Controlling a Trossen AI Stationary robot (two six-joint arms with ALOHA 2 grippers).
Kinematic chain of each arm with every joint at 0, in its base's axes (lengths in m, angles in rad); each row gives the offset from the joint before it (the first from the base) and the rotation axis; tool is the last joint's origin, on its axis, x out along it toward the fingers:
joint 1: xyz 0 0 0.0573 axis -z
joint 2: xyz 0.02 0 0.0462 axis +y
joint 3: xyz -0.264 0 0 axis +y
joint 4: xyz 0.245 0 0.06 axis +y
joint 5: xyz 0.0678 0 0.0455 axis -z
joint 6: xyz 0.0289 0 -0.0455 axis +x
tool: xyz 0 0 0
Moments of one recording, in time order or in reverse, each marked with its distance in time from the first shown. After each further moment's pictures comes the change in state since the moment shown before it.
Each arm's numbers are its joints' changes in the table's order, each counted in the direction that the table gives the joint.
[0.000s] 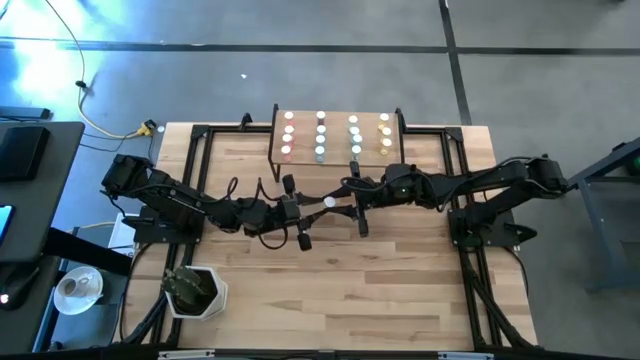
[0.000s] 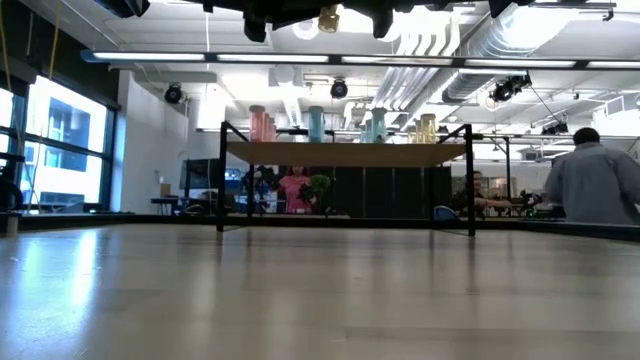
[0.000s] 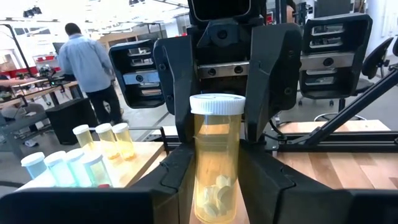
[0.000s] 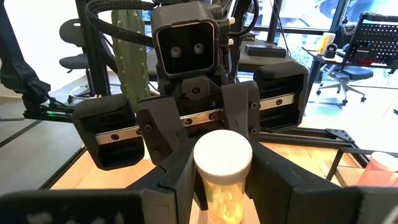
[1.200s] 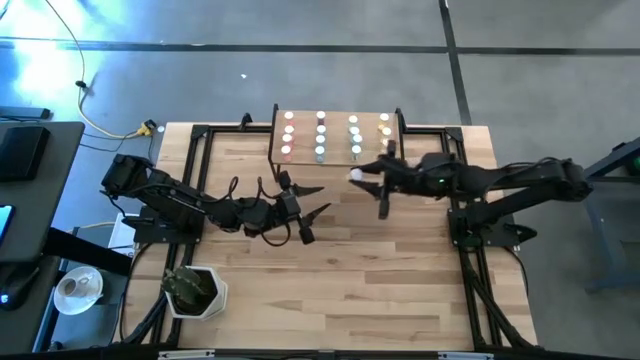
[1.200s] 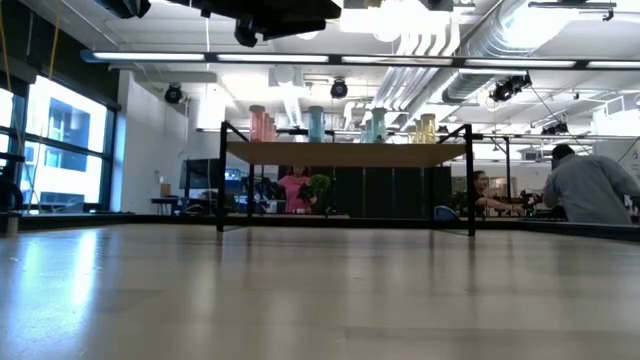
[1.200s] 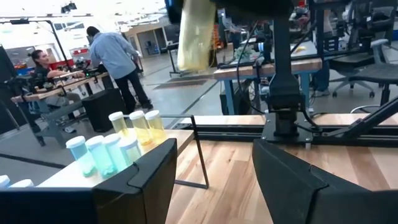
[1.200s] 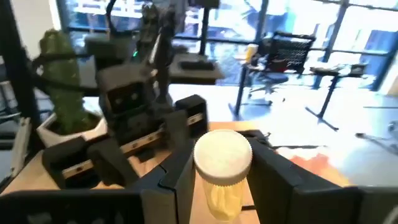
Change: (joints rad) left arm 0.000 0.000 0.000 0.024 -0.118 0.019; right arm 0.000 -0.260 0.001 0.218 0.282 -0.019
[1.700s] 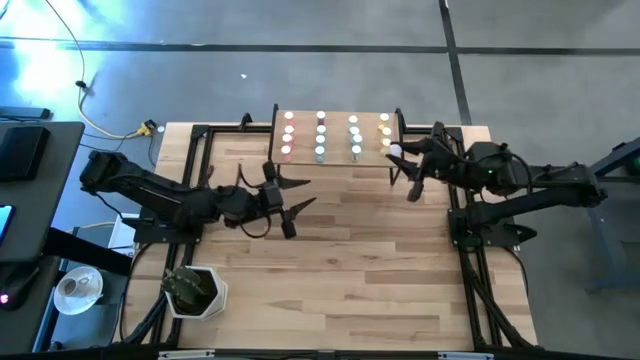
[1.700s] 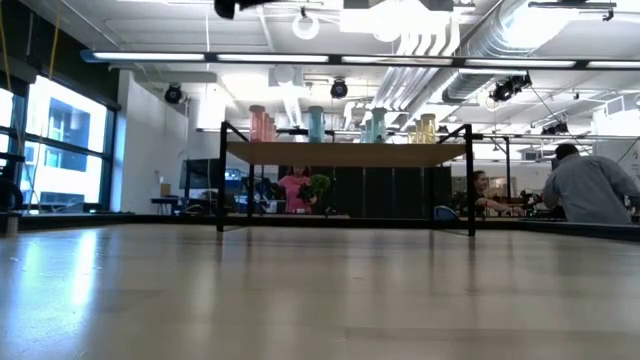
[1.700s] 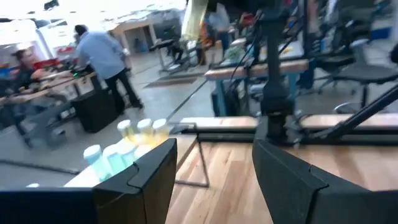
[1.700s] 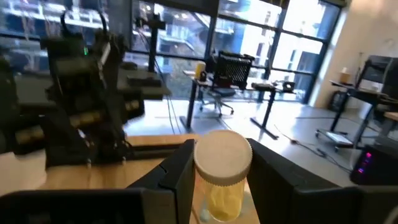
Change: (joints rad) left arm 0.002 -0.227 0.000 0.257 0.051 -0.019; right arm 0.000 -0.285 0.000 0.184 0.212 -0.094
